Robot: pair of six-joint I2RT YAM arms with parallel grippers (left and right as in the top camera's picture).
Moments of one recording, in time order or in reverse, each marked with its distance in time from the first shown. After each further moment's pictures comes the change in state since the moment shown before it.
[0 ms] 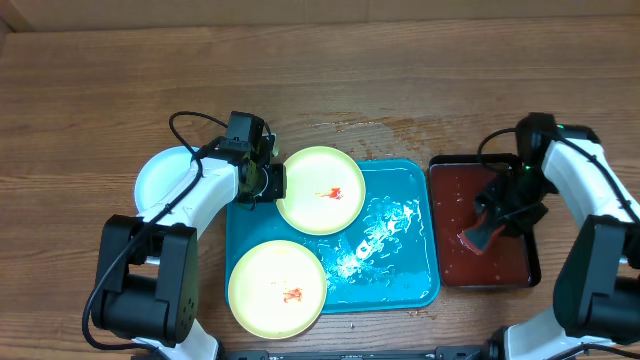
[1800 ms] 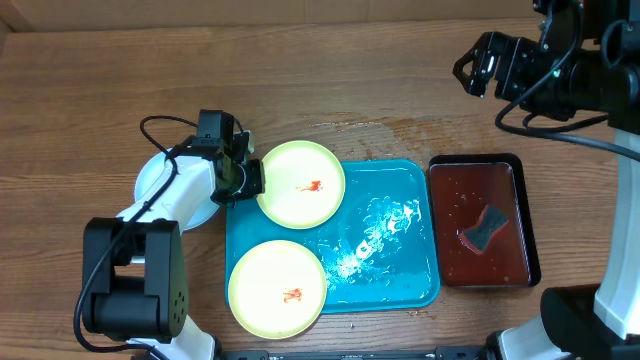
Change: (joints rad) left arm 0.124 0.000 0.000 -0.011 0.031 0.026; right arm 0.234 -0.037 1.248 -0.469 -0.204 -0.366
